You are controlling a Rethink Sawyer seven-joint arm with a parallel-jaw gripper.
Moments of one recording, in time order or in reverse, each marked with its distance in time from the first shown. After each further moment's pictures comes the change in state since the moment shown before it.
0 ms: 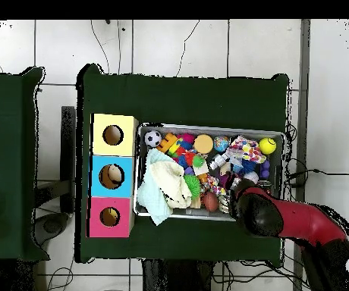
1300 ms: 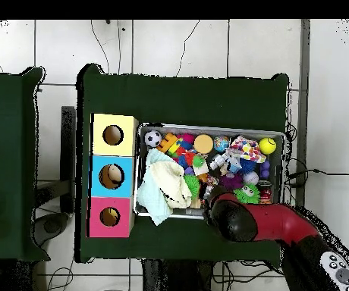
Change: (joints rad) arm 0.042 -0.003 0.060 0.115 0.008 -0.017 0.000
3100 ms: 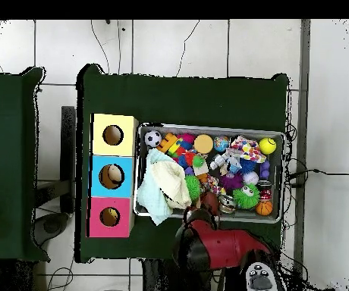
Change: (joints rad) arm 0.541 0.066 -0.588 0.004 0.025 -0.276 0.000
